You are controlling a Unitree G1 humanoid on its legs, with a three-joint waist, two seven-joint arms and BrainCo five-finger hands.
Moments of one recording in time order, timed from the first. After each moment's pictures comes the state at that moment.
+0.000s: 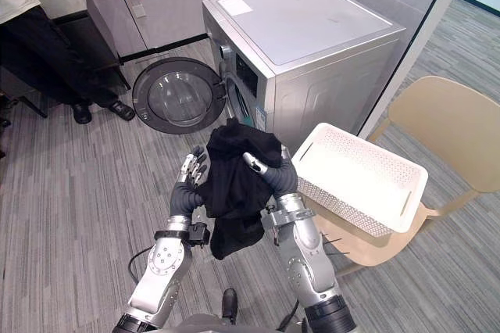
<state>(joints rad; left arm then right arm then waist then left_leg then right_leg) 0.09 0.03 -0.30 -0.03 -0.07 -0.23 0.21 -0.04 -0.05 0.31 -0.09 0.55 -0.19 0.08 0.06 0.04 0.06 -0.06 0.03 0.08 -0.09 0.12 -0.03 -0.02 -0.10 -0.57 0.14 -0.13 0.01</state>
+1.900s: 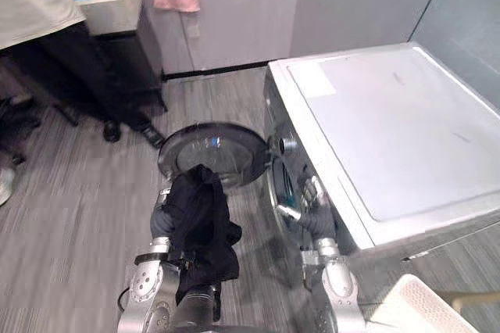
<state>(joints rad) 0.28 -0.01 -0.20 -0.14 -0.26 -0.21 0.09 0.32 -0.01 0.07 -0.03 0.22 -0.14 0.03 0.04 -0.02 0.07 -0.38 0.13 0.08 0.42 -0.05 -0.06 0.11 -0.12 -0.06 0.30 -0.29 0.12</state>
